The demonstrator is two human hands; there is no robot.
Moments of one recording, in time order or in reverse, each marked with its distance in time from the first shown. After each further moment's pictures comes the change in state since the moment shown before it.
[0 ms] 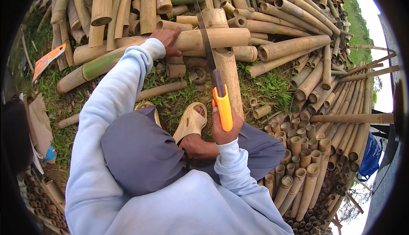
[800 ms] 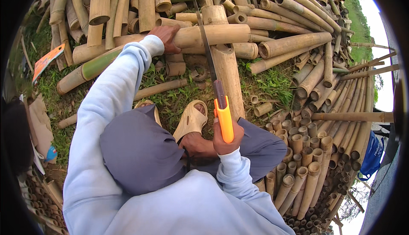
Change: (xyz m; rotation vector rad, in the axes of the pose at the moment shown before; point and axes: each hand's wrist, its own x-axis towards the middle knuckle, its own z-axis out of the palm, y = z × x) left_hand 0.002 -0.002 0.003 -0.038 0.007 0.015; right_hand -0.032 0.006 -0.021 -0.037 -0.073 0.036
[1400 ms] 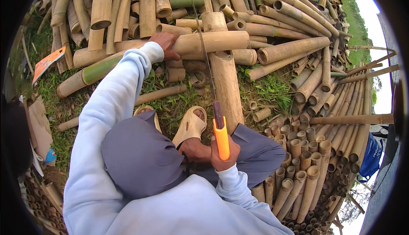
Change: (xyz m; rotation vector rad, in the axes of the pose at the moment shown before) left_hand 0.001 -0.010 0.006 0.032 -0.008 0.017; right_hand -0.015 -0.007 0.006 -0.022 0.063 -0.117
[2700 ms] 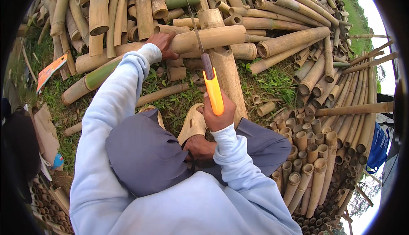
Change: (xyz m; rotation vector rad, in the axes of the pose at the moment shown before) left_hand 0.000 0.011 -0.008 -0.002 0.025 -0.009; right_hand 0.073 0.010 0.043 0.129 0.005 0.087
